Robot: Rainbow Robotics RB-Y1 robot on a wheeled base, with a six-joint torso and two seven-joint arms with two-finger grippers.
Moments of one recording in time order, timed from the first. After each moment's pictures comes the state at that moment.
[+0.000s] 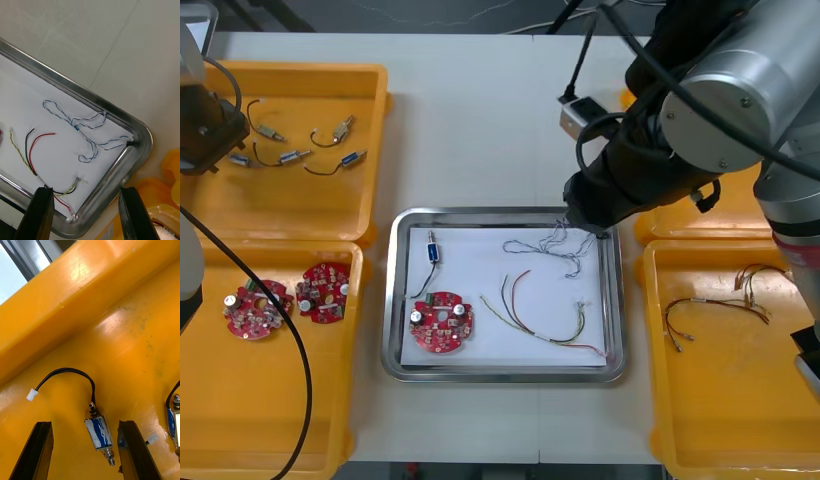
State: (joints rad) right arm -0.76 -0.49 0.29 -1.99 -0.76 1.92 1.24; left arm -1.03 0.49 0.50 -0.74 -0.11 1.29 -0.92
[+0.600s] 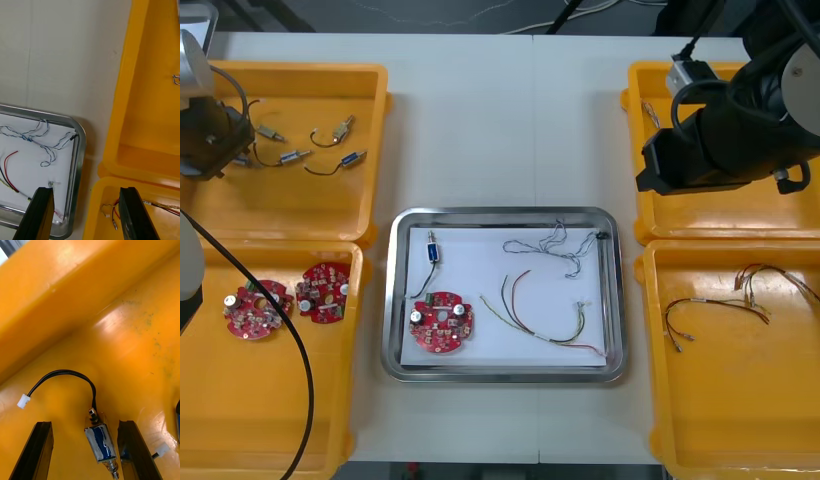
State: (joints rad) right arm -0.68 -0.62 0.09 -2.01 -0.78 1.92 1.07; left arm -1.03 0.49 0.50 -0.68 -0.11 1.23 -0.92
